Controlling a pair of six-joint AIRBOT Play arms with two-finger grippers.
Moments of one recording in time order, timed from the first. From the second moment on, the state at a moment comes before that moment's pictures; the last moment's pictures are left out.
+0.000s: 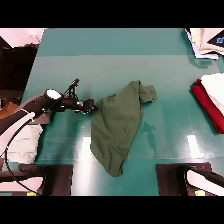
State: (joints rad) left arm -0.25 -1.45 0.89 0.55 -0.80 -1.18; right arm -0.17 -1.20 1.90 -1.09 1.56 1.58
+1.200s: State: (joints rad) left arm -0.23 -1.45 1.58 1.10 -1.24 -1.27; right arm 0.20 -1.95 1.90 -1.09 1.42 1.51
